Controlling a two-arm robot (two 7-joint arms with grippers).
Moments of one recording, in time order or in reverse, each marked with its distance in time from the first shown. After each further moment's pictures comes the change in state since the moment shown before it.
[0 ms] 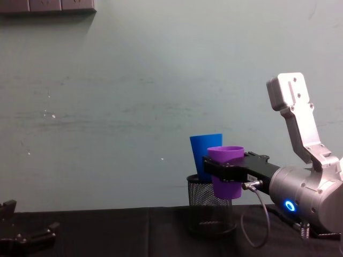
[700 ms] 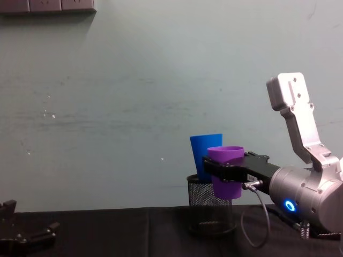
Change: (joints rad) left arm 0.000 0.000 0.000 0.000 0.000 0.000 0.000; right arm 0.000 0.000 0.000 0.000 0.000 0.000 0.000
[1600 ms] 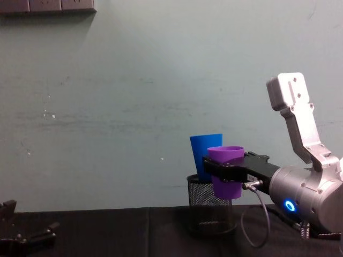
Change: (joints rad) left arm 0.000 0.000 0.000 0.000 0.000 0.000 0.000; right arm 0.000 0.000 0.000 0.000 0.000 0.000 0.000
